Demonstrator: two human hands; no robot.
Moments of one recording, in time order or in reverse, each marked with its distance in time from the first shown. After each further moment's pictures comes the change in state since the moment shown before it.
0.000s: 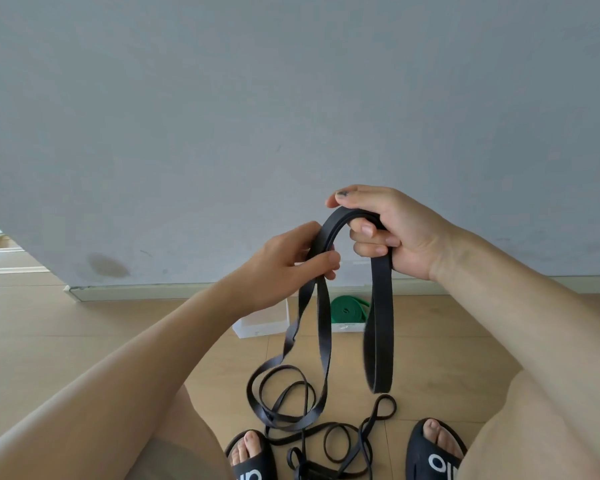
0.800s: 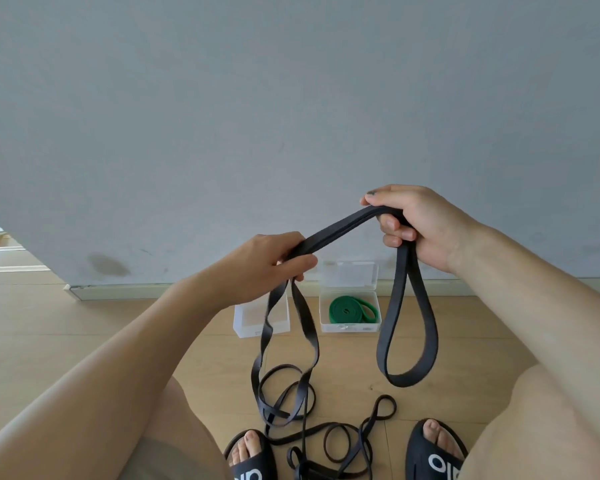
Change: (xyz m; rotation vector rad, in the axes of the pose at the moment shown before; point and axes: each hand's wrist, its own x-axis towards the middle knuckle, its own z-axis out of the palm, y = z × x) left_hand -0.005 -0.013 -0.025 0.275 -0.030 -0.090; right_hand 0.007 0.004 -0.030 -0.130 0.221 -0.020
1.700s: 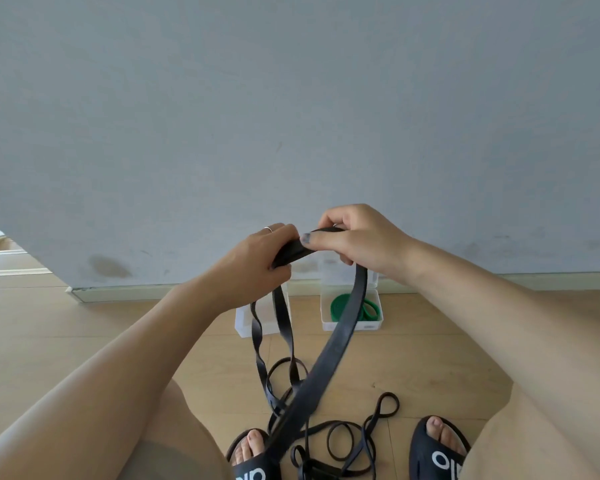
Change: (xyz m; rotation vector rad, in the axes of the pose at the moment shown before) left_hand 0.004 -0.018 0.004 0.199 0.088 0.099; right_hand -0.001 0.014 0.049 -0.520 -0.160 -0.170
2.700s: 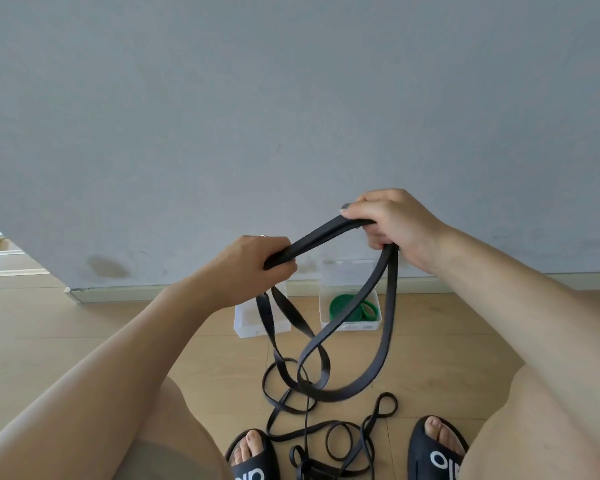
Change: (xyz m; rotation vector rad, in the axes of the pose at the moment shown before) left_hand -0.004 -0.002 -0.006 -0.045 -0.026 -0.119; right_hand -0.002 0.010 -0.033 0.229 0.127 0.110
